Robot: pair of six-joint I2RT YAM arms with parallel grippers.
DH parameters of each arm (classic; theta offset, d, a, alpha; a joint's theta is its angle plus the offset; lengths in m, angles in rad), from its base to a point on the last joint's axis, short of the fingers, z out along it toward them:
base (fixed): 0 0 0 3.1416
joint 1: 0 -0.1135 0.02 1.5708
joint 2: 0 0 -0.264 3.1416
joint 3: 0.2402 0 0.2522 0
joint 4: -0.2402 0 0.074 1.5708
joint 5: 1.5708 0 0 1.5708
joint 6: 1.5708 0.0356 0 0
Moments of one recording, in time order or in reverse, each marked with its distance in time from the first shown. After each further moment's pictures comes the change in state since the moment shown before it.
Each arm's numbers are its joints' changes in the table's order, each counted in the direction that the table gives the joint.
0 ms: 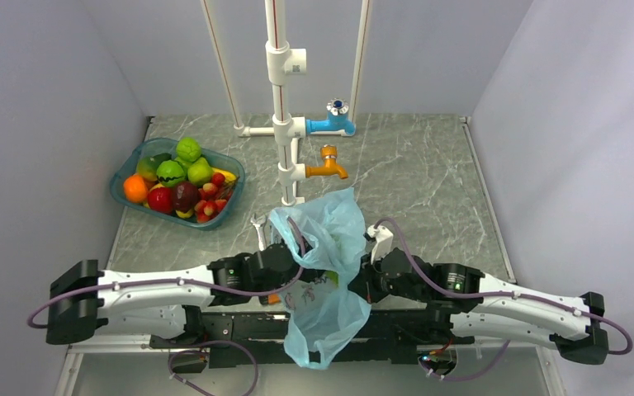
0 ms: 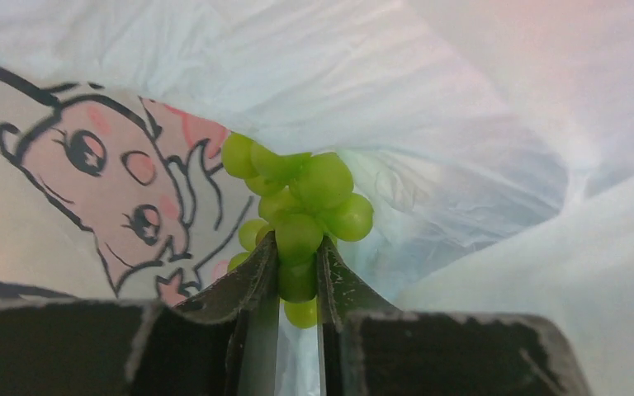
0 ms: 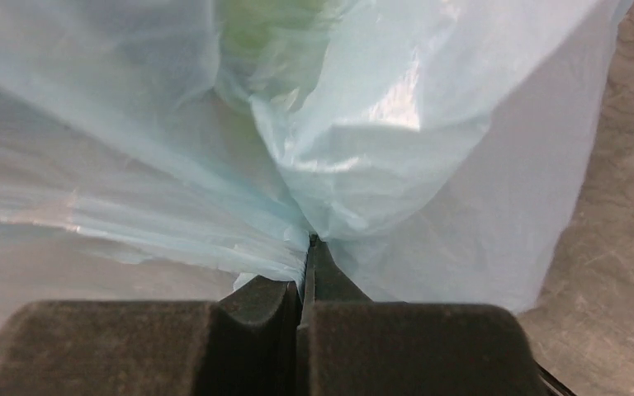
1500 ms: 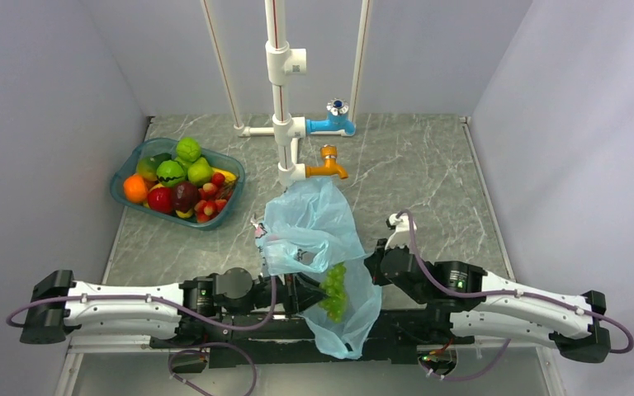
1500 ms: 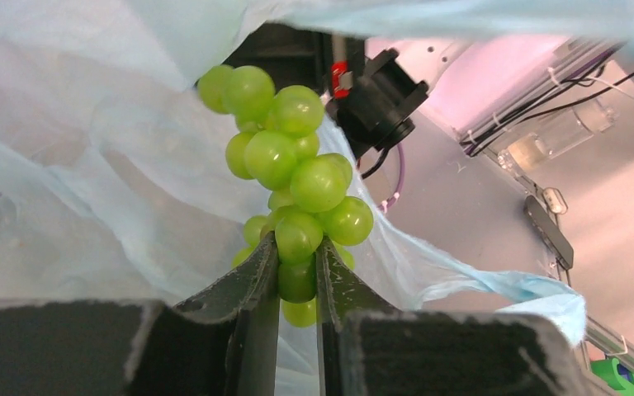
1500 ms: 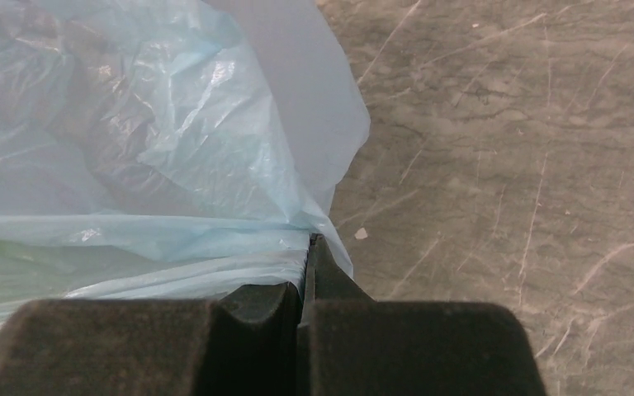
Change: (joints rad) left arm 0.152 -0.319 -0.230 0.249 0.235 0.357; right arm -0.002 0.035 0.049 -0.095 0.414 0.117
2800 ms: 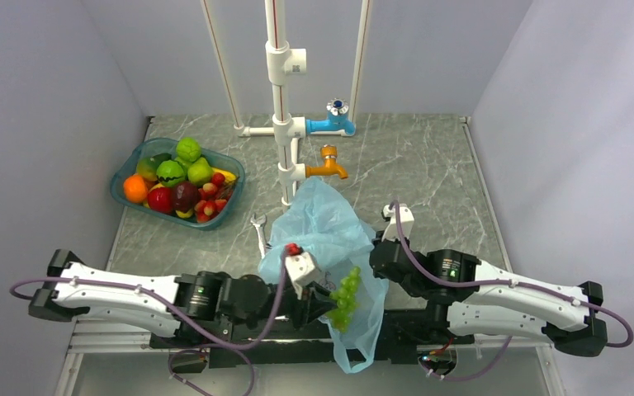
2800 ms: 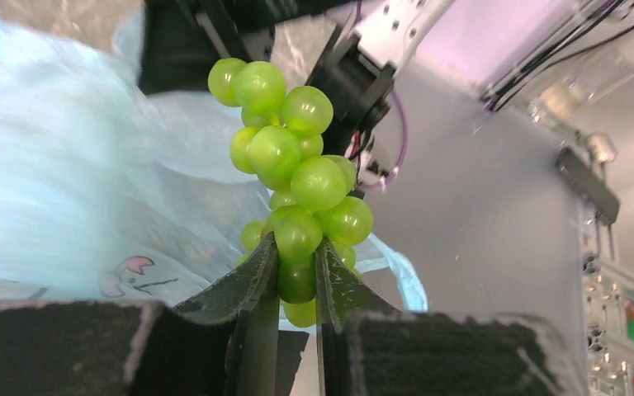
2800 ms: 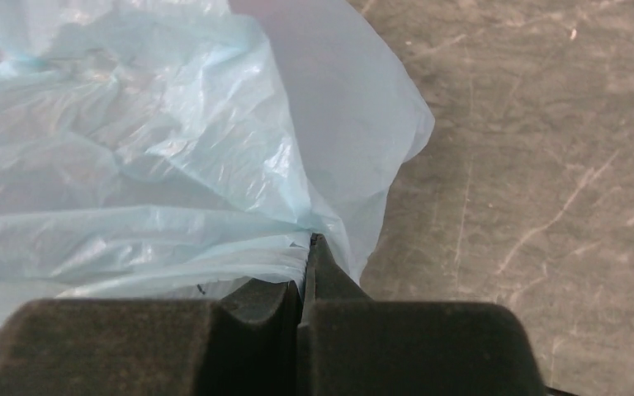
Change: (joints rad) left arm 0.214 0.143 0.388 -0.446 -0.188 0.093; right arm 0.000 0.135 0.179 -0.159 0.075 -0.021
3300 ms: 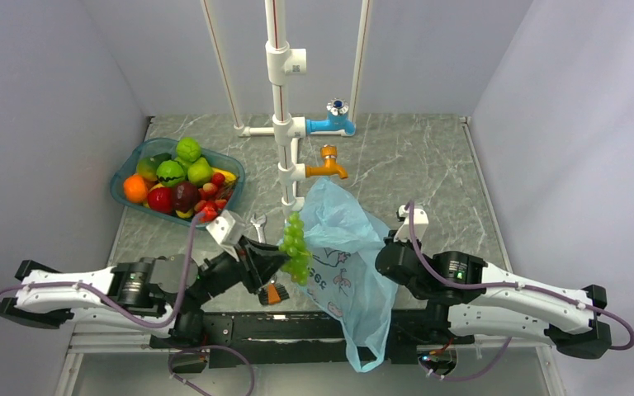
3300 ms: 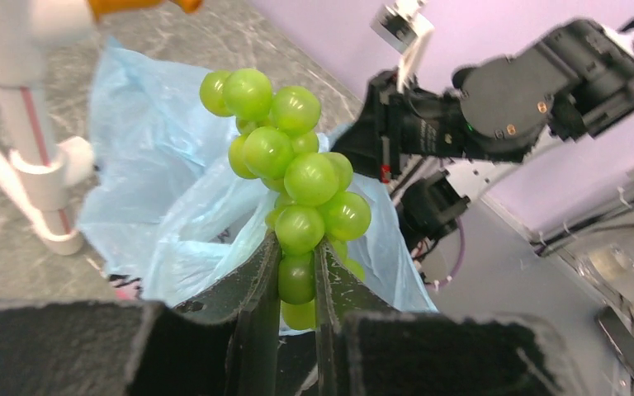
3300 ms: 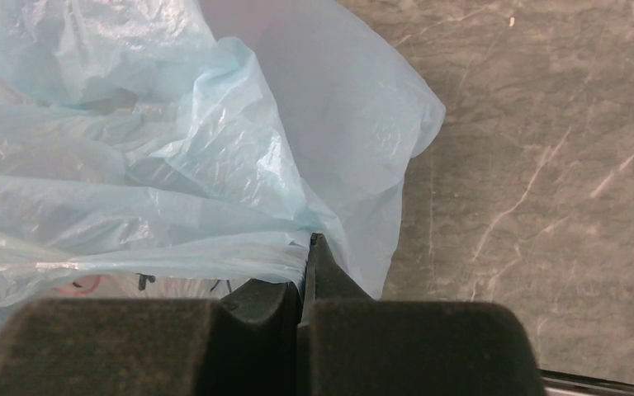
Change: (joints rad) left arm -0.021 -0.324 0.086 -0.237 -0.335 -0.013; right arm 0.000 -0.047 -0.020 -0.103 0.092 0.136
